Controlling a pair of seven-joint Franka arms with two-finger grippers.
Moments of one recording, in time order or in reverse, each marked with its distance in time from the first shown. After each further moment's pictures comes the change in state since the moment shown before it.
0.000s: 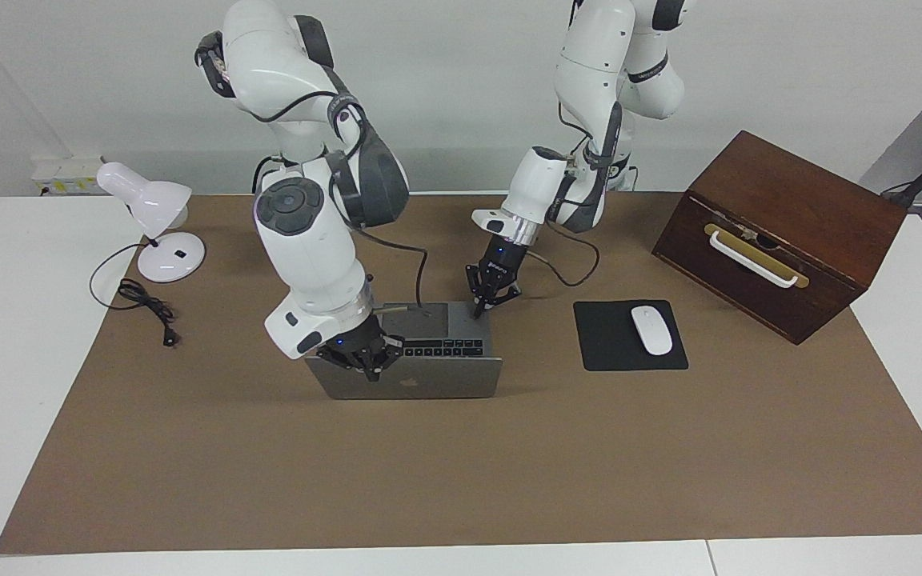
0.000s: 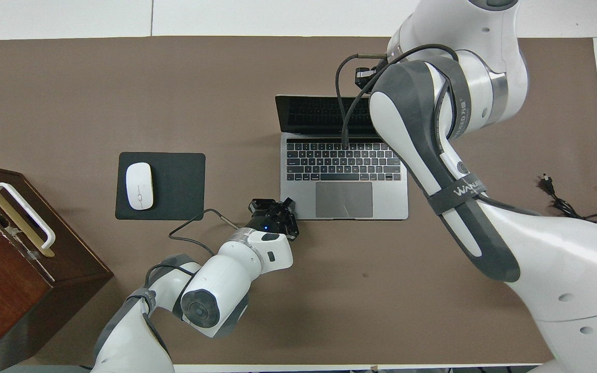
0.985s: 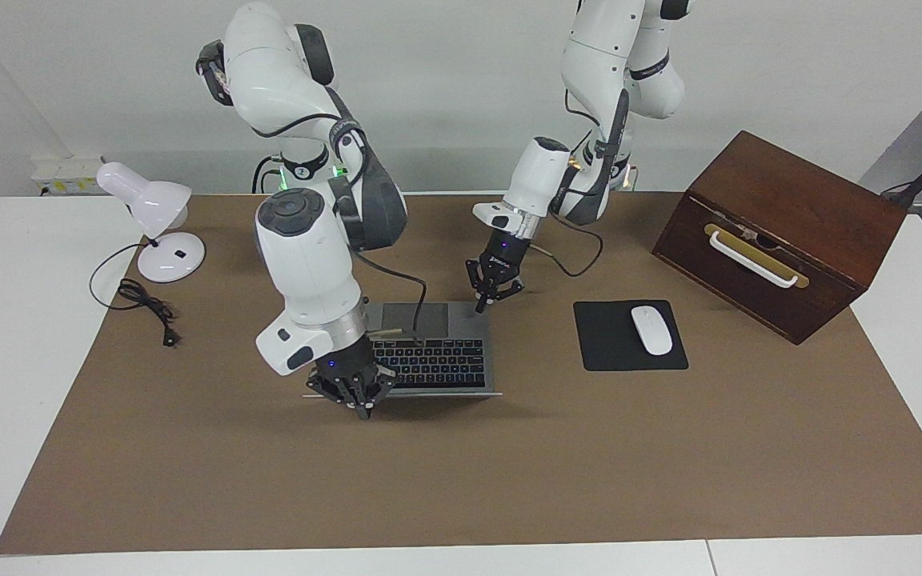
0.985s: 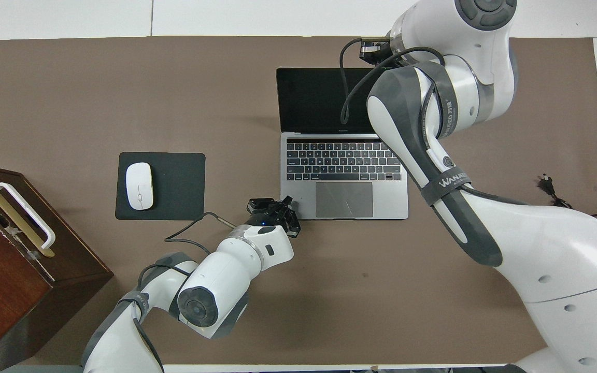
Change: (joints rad) left arm 0.009 -0.043 -0.009 0.012 0.000 -0.073 -0.154; right arm -0.014 0.049 -0.001 0.000 -0.116 0.275 -0.007
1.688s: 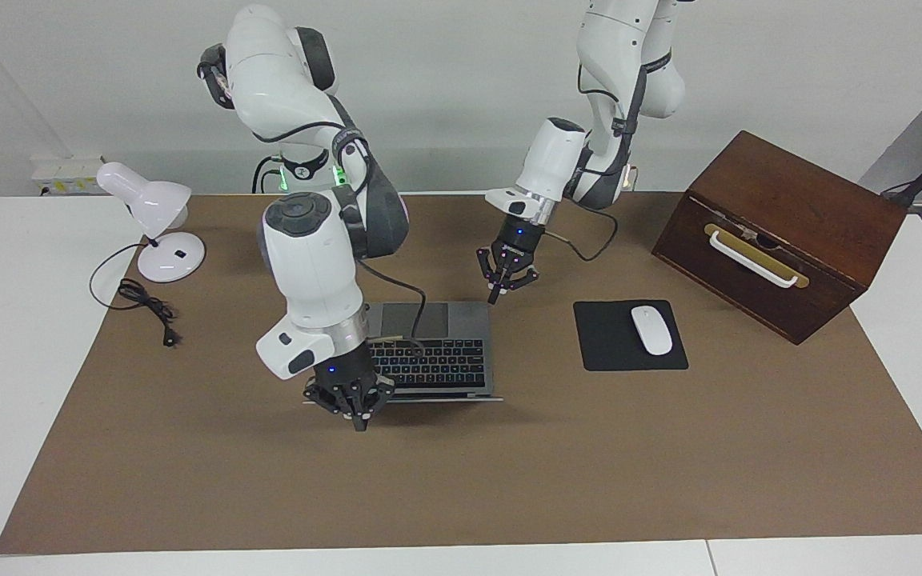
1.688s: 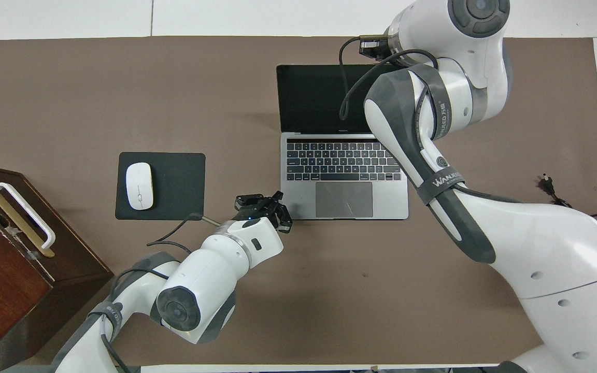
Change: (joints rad) left arm 0.030 -0.127 -0.001 -0.009 -0.002 -0.134 -0.073; right arm 0.002 0.013 0.000 0.001 -0.020 0.056 0.000
